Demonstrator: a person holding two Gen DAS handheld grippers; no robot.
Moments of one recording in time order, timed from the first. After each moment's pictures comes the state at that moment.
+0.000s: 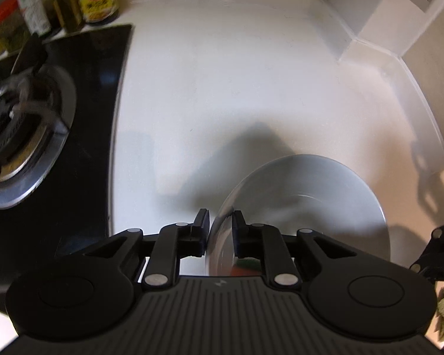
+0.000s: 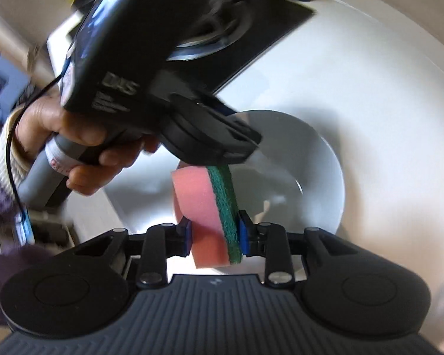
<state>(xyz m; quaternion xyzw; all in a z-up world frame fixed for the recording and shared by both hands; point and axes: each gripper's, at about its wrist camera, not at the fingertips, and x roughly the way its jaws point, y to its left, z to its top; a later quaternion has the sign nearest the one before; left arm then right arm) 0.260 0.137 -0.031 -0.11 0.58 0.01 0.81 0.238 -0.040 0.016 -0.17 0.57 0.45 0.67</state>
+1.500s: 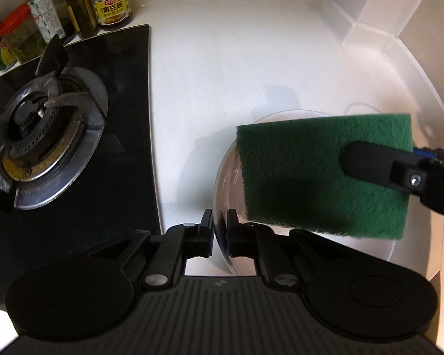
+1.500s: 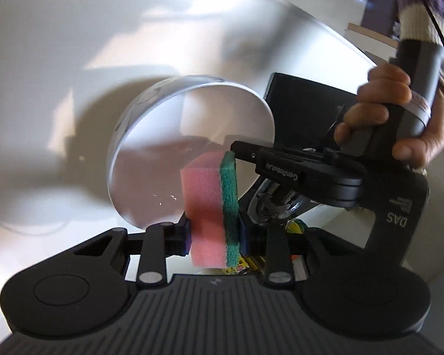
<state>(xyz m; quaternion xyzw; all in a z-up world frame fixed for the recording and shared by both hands) 0.233 0.159 -0.029 -0.04 0.57 -0.02 0.82 0.156 -0.062 -0.044 -0.84 -0.30 0.43 0.13</state>
